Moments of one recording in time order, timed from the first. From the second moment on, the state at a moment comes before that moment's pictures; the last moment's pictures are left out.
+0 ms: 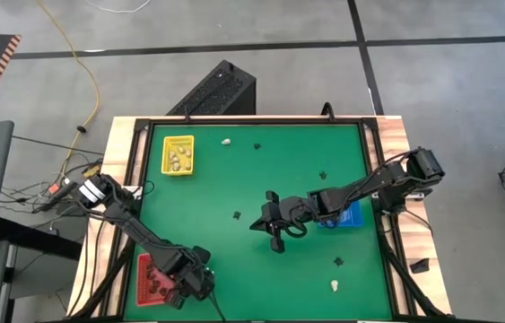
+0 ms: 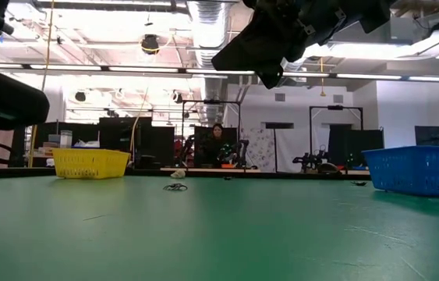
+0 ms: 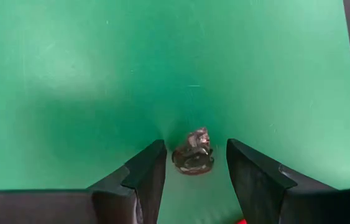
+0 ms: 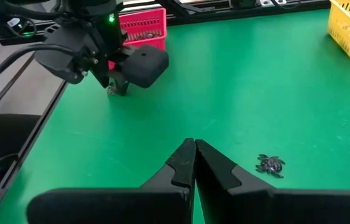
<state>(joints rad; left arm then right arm) -0.69 1.84 1.11 -0.58 0.17 -0.29 0.25 1.60 0.95 0.23 0.08 0.22</state>
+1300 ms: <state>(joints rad) -0.79 1.68 1.33 -1.12 -0.13 -0.50 0.26 1.60 0.95 0.22 0.08 0.21</state>
